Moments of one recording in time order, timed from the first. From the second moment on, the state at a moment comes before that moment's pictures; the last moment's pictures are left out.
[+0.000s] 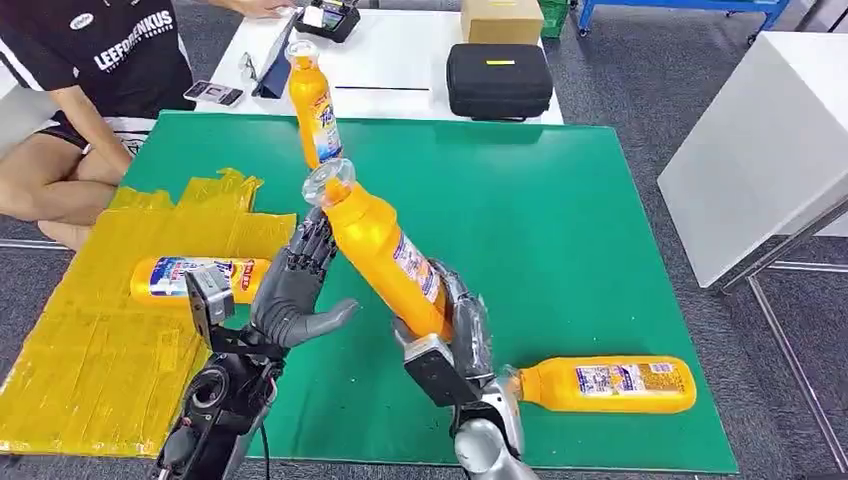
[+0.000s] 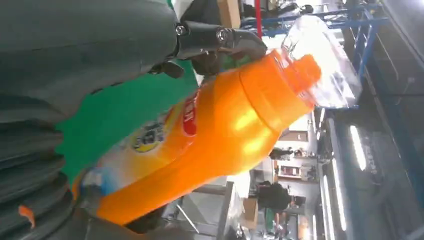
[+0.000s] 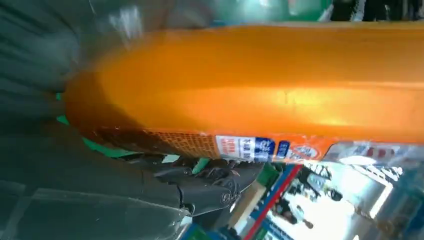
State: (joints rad) left arm -0.20 -0.17 -0.27 -1.30 0.09 -0.39 -0.43; right arm -0.07 0.28 0.23 -1.07 0.68 -0.32 -0.48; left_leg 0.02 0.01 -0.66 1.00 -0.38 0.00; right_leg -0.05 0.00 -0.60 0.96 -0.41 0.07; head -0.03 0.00
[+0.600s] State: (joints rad) left arm -0.22 -0.17 -0.25 -1.22 0.15 -0.41 -0.45; right arm -0.16 0.29 0.32 -0.84 0.61 -0.40 -0.56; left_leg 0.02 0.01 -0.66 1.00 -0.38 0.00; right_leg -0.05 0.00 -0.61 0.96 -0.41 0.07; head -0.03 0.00
